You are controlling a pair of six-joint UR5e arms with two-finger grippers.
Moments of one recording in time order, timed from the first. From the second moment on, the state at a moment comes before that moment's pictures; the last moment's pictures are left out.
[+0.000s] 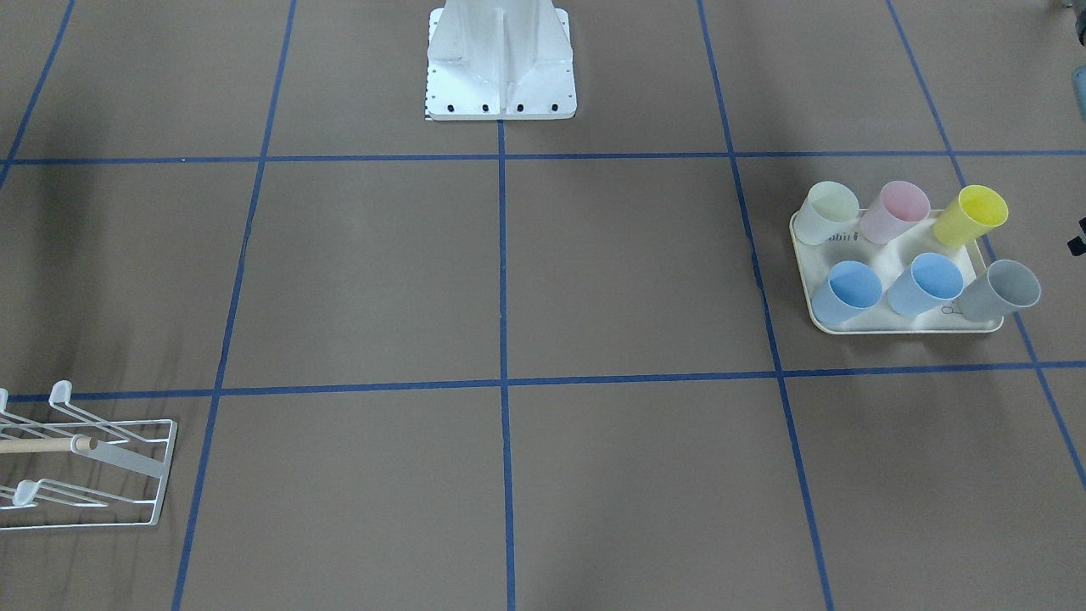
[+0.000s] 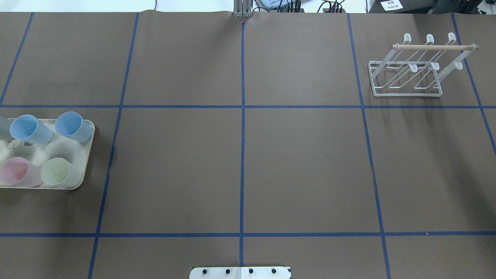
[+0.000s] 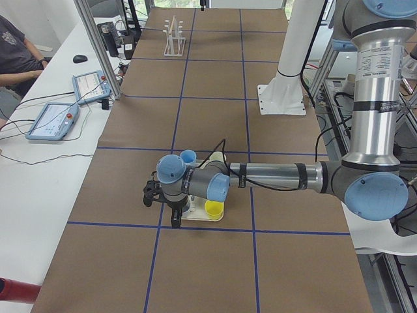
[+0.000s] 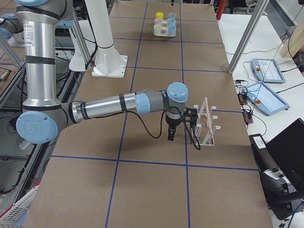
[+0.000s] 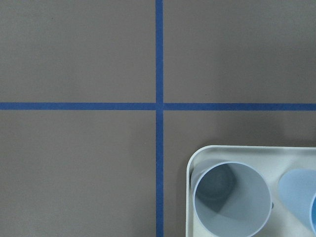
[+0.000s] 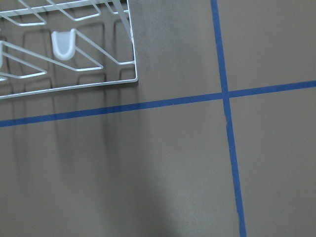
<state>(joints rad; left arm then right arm) -1.45 -1.54 -1.57 -1.81 -2.36 -0.22 1.42 -1.60 1.82 -1.61 2.34 0.37</state>
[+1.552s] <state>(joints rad) -1.25 -1.33 -1.58 -2.04 -2.37 -0.39 1.42 -1.59 1.82 -1.61 2.35 0.37</state>
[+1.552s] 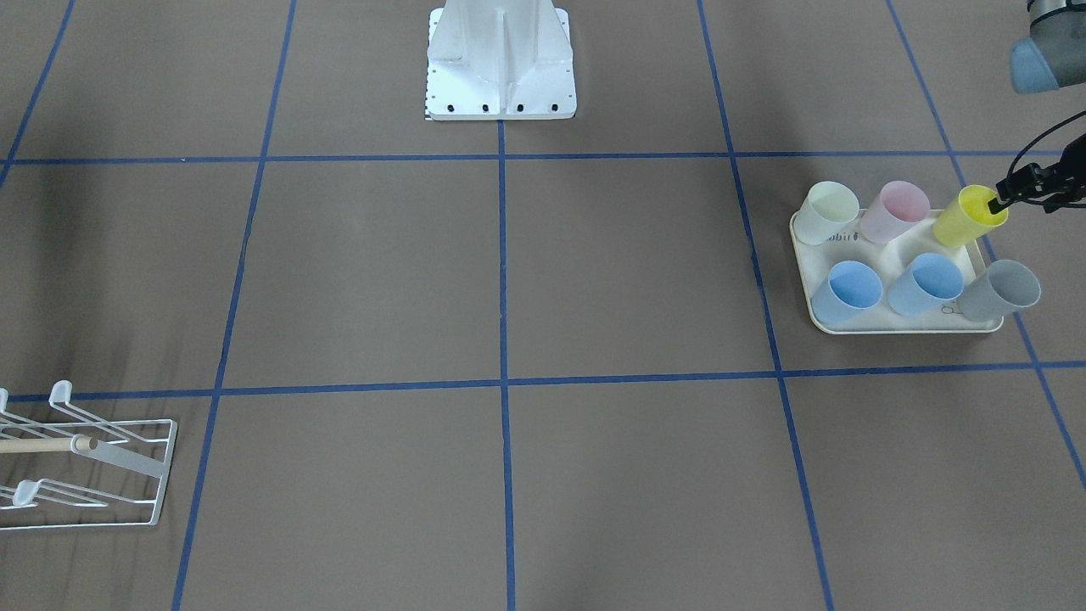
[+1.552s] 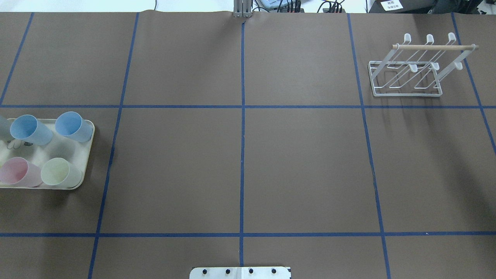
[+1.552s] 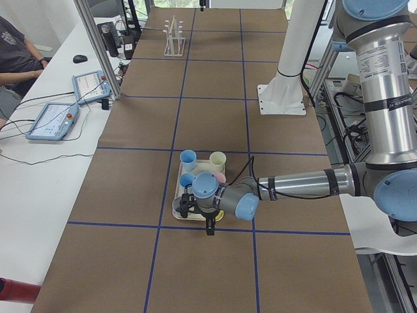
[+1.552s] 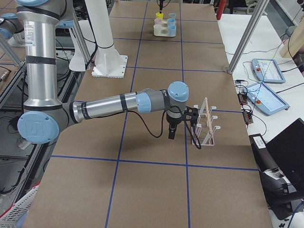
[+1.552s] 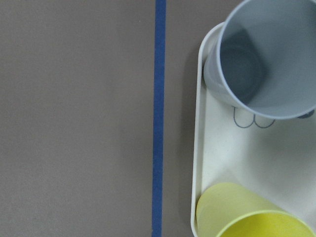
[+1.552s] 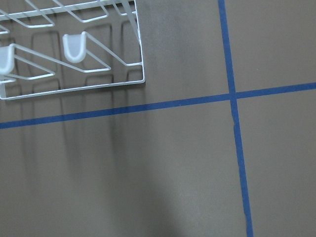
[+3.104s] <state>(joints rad) -1.49 -1.36 -1.65 -2.03 -2.54 -0.43 1.37 -1.59 1.81 -1.44 2.36 0.40</state>
